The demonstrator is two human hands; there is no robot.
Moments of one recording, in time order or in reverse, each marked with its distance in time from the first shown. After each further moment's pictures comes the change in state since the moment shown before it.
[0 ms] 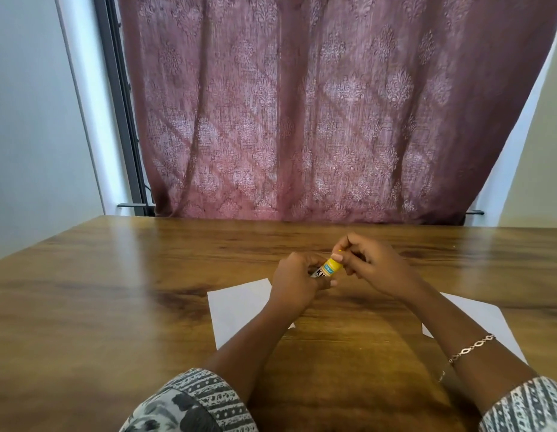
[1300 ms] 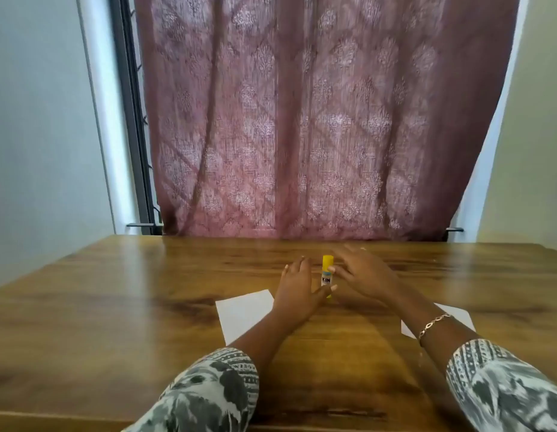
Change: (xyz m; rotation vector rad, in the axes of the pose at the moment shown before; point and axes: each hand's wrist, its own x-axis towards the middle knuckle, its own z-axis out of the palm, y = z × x) left_hand -0.006 0.003 0.009 0.358 -0.028 0.091; right_hand 0.001 -0.014 -0.011 -0.599 -0.077 0.091
